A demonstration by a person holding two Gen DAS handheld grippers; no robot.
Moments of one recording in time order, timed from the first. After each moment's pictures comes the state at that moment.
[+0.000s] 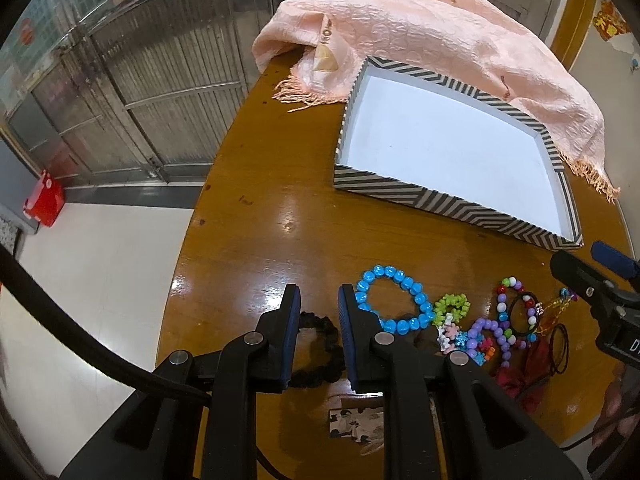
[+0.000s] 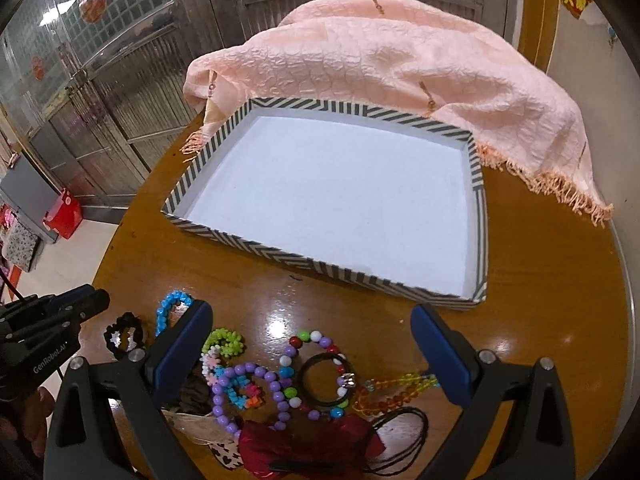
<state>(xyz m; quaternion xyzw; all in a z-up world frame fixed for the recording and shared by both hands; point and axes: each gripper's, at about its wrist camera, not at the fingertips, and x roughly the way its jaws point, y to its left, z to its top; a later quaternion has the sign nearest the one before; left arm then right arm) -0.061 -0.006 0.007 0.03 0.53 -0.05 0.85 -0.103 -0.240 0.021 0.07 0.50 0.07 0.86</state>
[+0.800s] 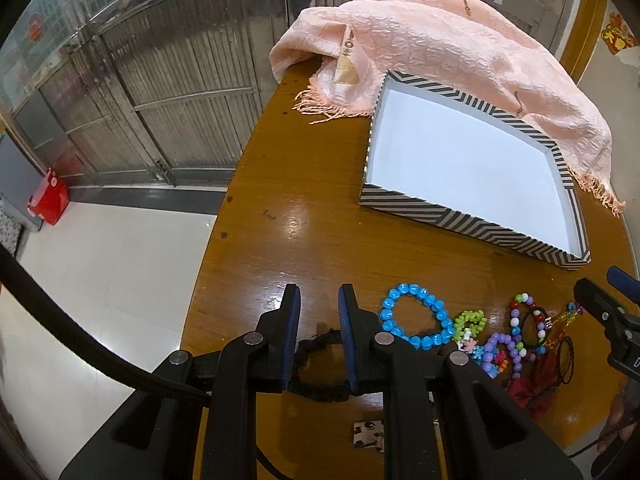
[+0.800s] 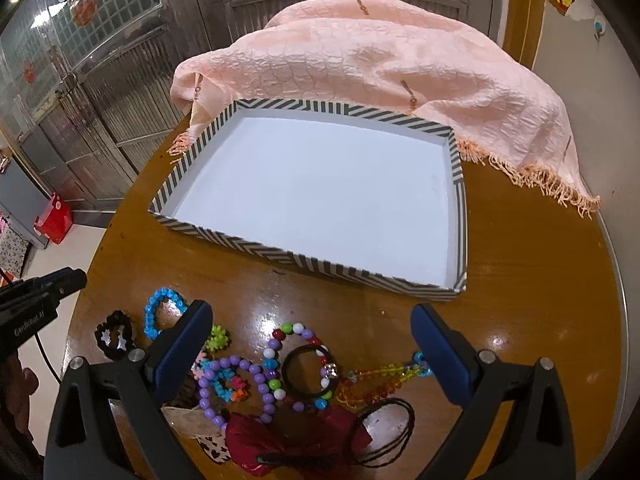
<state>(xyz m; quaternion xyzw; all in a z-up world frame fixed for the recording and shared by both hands) -0.050 0.014 0.010 0.02 0.52 -0.04 0.85 -0.112 -0.249 0.023 0.06 0.50 0.04 0.87</state>
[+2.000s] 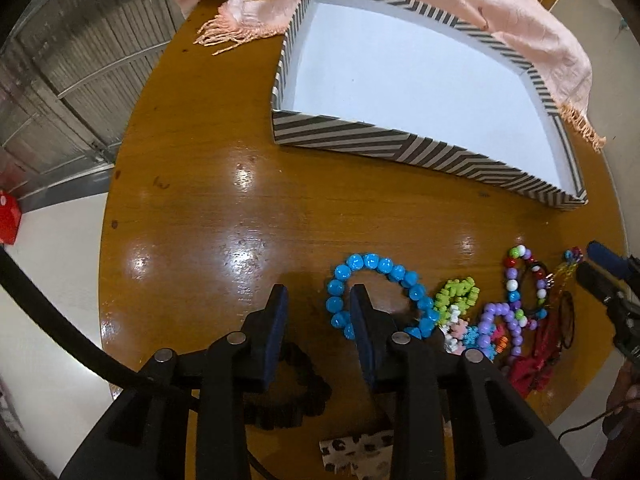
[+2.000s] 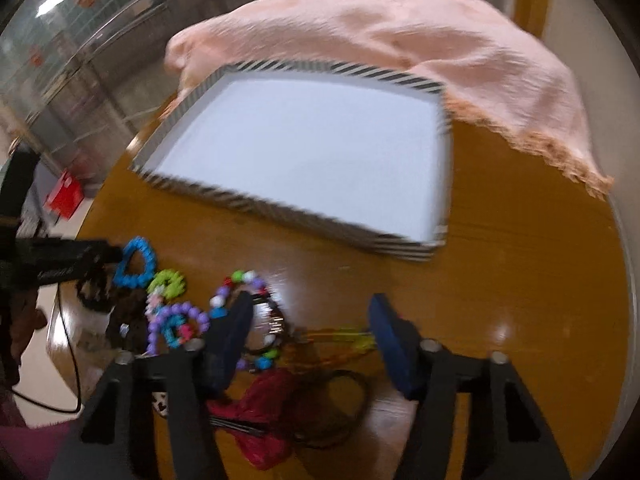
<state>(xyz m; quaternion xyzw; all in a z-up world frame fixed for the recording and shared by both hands) -0.015 -0.029 -0.049 0.06 0.62 -0.14 0.77 -0.123 -0.284 -0.013 0.05 0.53 0.09 0.84</state>
